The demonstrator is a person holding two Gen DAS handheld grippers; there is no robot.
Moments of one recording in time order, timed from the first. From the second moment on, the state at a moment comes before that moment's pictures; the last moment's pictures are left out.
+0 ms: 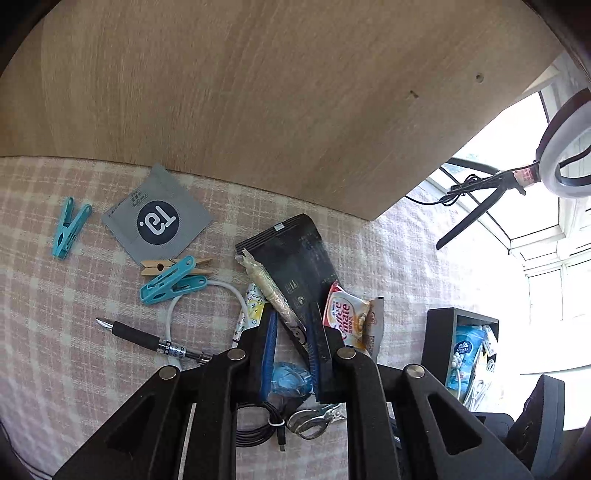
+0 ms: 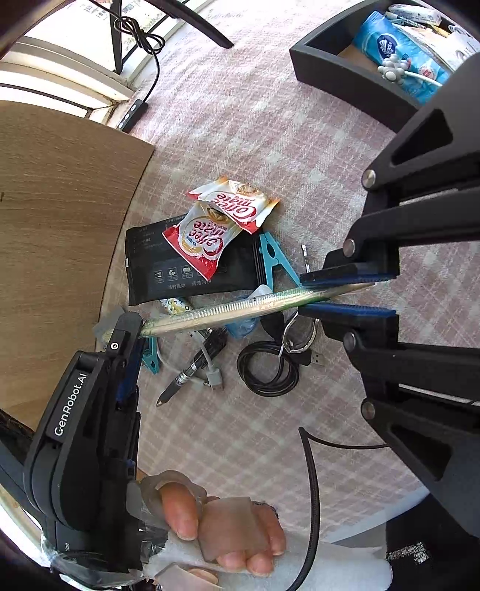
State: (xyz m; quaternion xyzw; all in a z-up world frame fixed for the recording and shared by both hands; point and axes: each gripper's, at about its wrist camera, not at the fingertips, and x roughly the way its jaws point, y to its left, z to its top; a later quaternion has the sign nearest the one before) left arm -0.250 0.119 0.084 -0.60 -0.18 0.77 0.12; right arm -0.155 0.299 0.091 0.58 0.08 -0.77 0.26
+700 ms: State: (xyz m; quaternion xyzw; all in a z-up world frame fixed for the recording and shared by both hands) left arm -0.174 0.411 0.166 -0.58 -0.02 0.74 0.34; right arm -0.004 0.502 0.133 0.55 -0.07 -0.83 0.04
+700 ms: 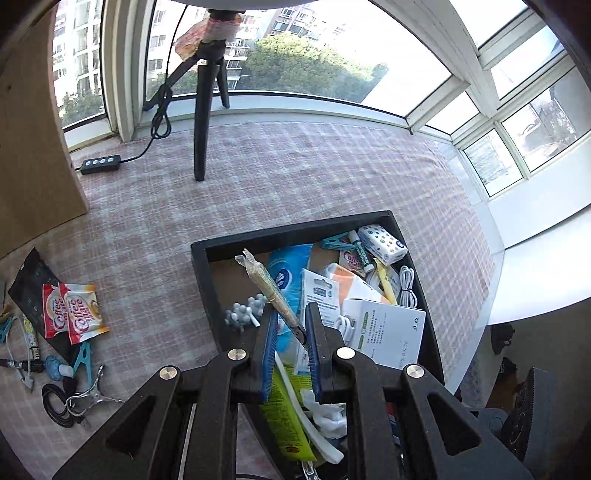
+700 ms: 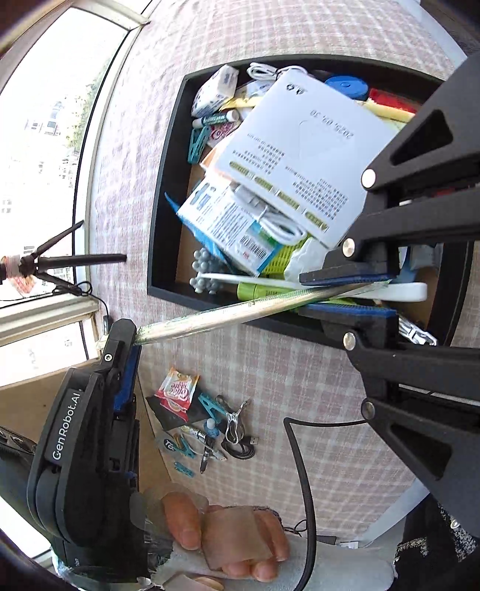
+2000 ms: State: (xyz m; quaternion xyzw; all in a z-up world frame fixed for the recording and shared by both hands) left arm -0.179 0.306 0.178 -0.54 0.06 0.79 0.27; right arm -0.014 0.520 0.159 0.52 -0.10 -0.85 -0.03
